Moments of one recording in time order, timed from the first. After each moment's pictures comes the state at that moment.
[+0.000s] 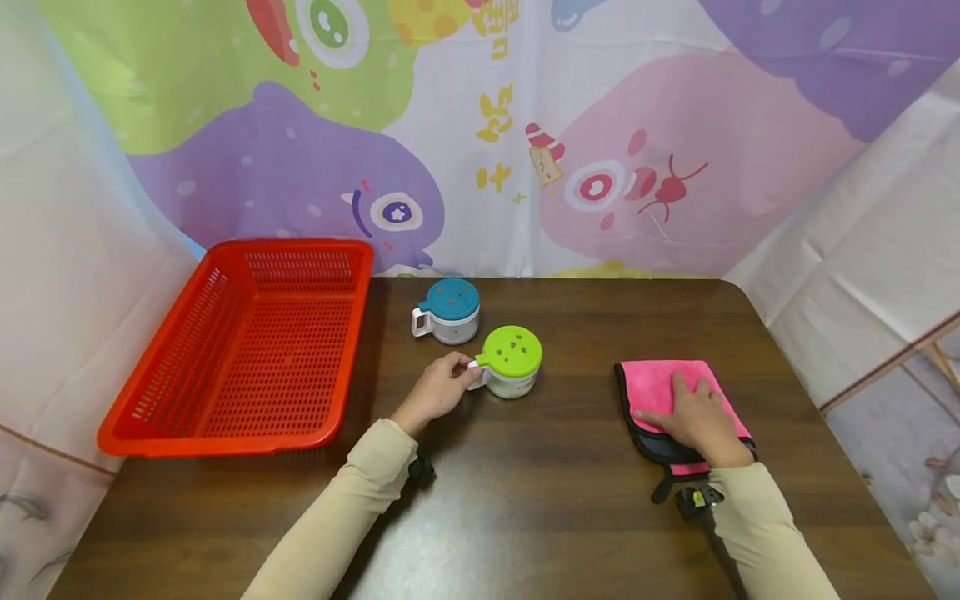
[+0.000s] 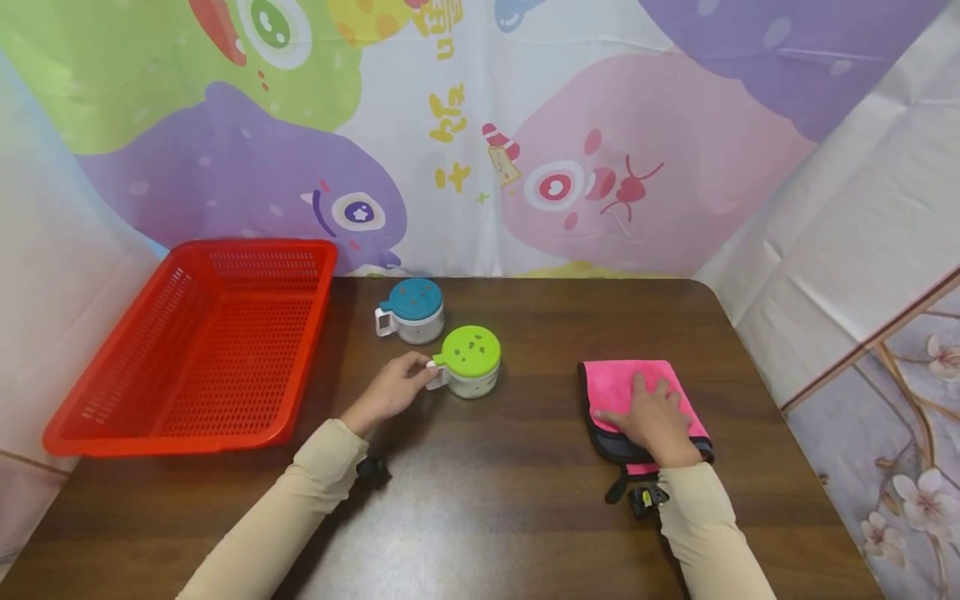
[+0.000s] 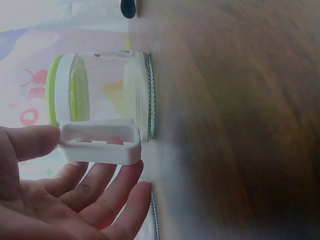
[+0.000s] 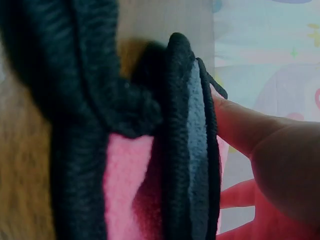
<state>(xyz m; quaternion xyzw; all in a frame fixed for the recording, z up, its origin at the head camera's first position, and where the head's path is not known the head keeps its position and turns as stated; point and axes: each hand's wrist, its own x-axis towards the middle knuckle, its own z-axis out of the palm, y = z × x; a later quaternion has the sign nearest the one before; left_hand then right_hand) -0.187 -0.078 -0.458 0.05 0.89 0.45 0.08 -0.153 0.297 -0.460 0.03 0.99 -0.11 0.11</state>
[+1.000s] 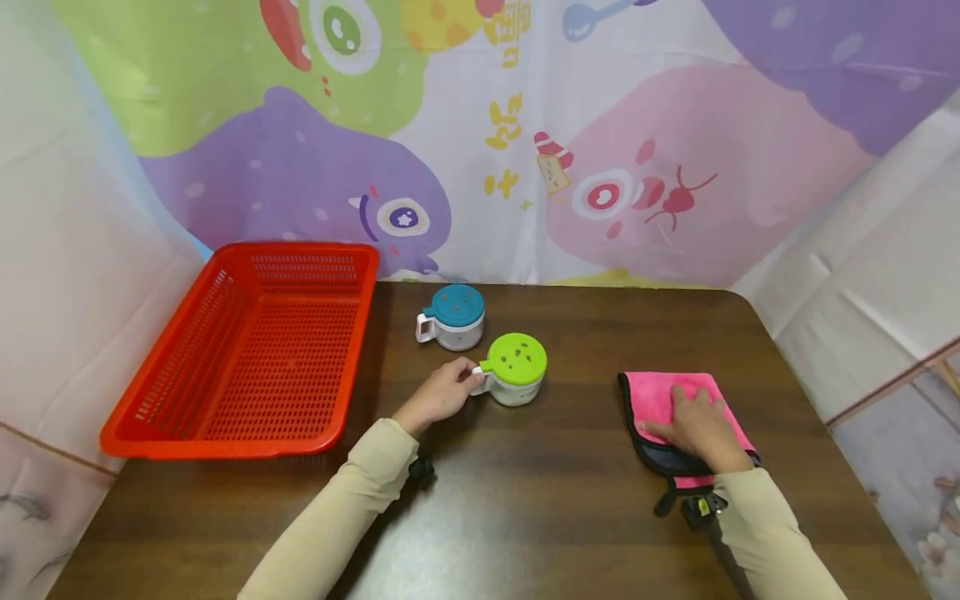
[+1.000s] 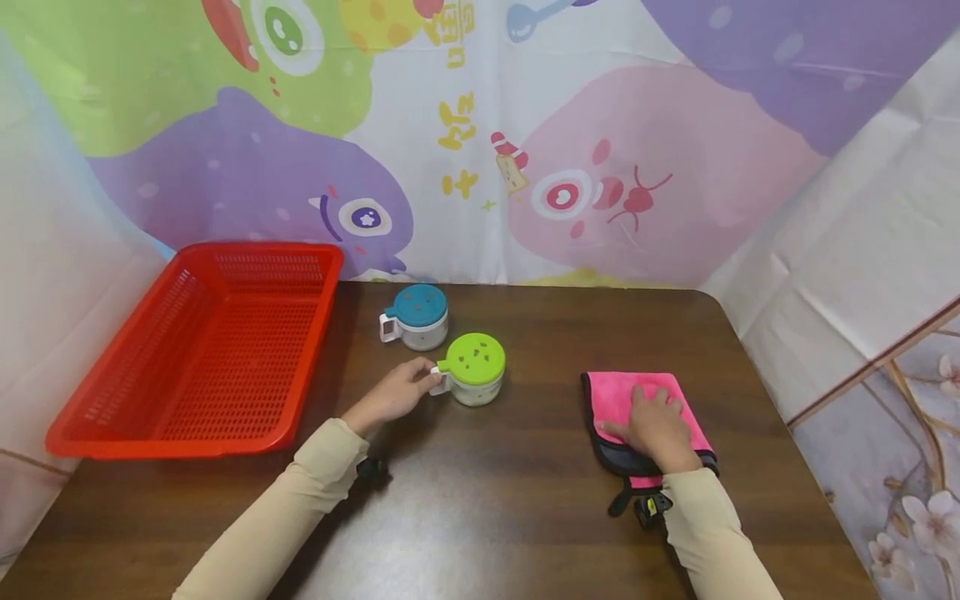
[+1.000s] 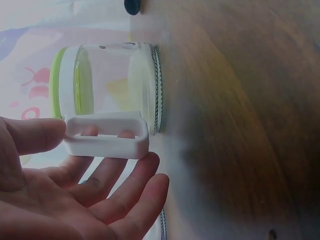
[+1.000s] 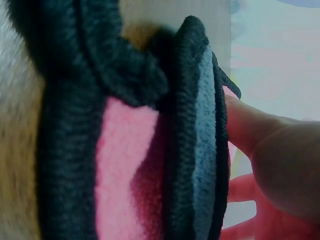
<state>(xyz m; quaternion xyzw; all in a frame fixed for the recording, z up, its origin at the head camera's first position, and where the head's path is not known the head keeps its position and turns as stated) -0.195 -0.080 -0.456 0.06 0.88 0.46 0.14 -0.163 0.296 -0.464 -0.04 0.99 -0.06 0.08</state>
